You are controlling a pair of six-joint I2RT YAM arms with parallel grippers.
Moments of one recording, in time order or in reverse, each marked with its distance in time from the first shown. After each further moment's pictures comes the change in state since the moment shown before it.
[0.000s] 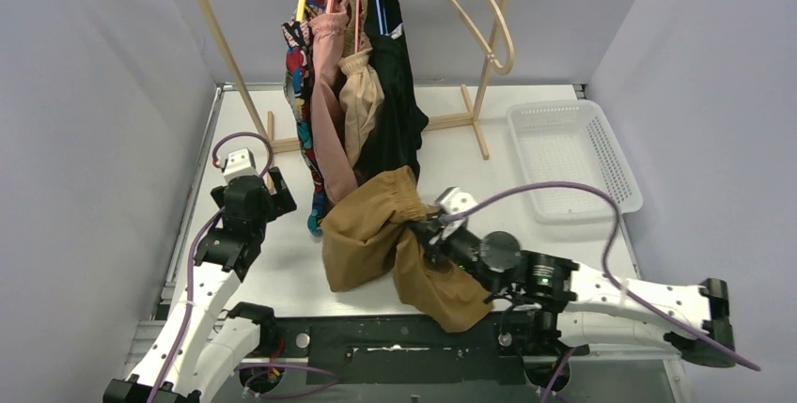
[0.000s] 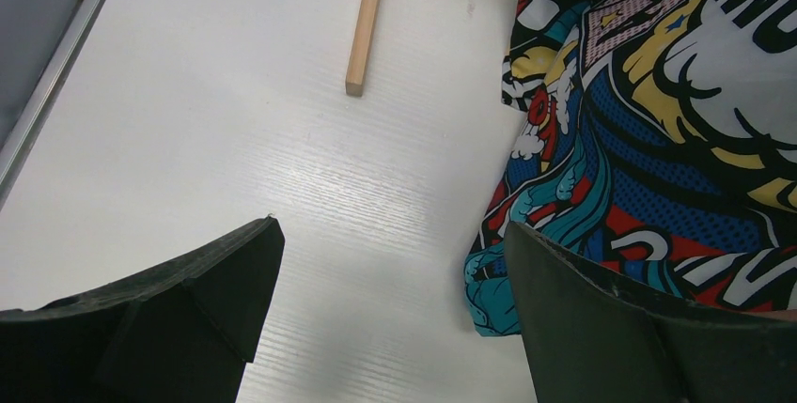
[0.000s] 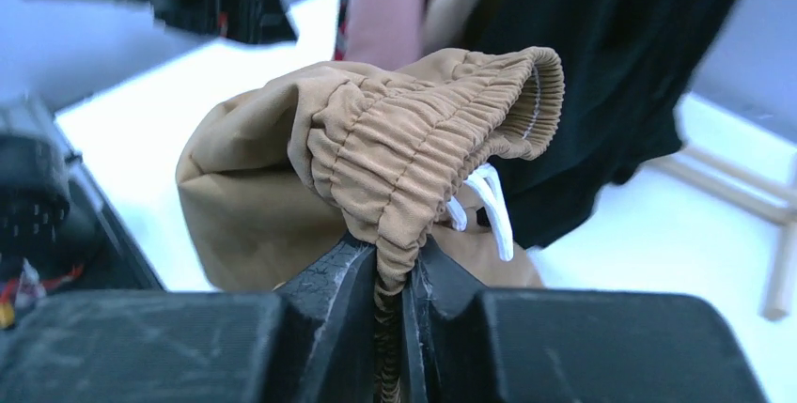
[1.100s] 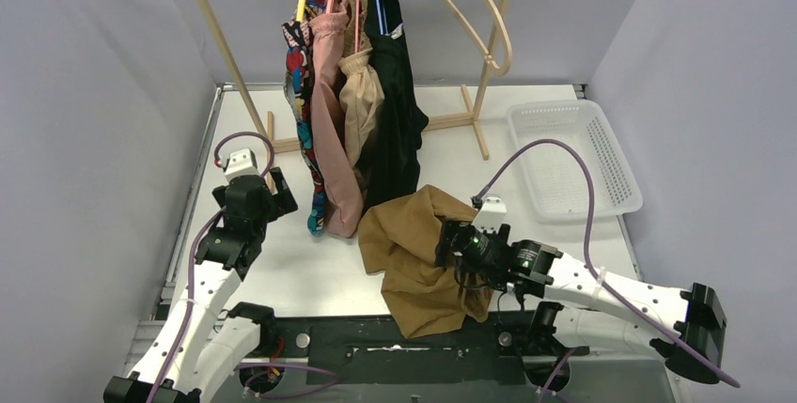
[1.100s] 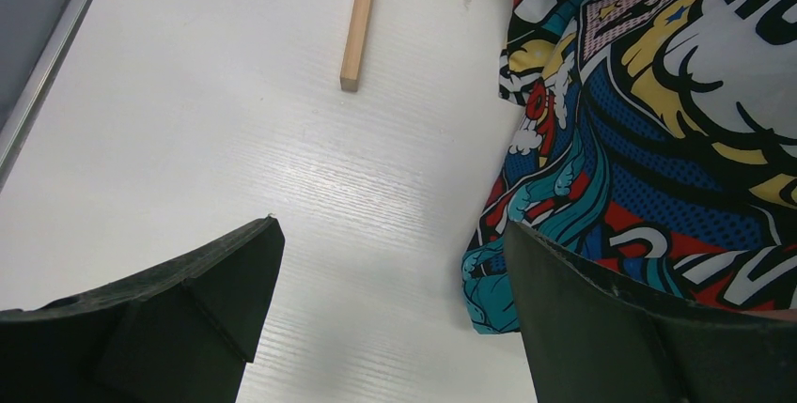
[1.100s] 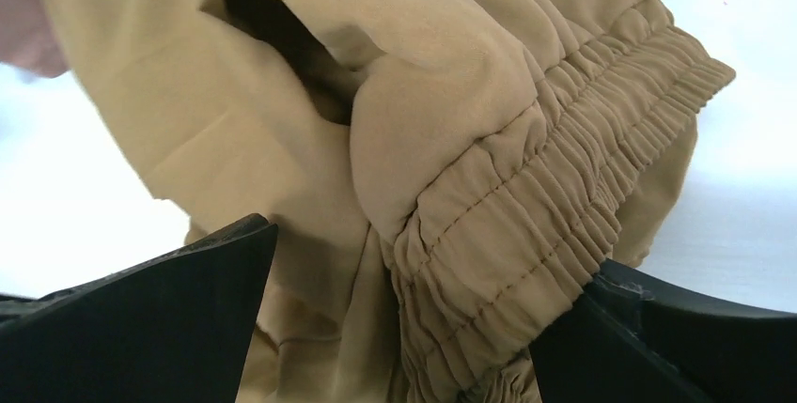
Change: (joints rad) left arm 0.000 0.012 0.000 0.000 0.013 0.000; right arm -0.190 0.016 -0.040 -0.720 0.092 0.941
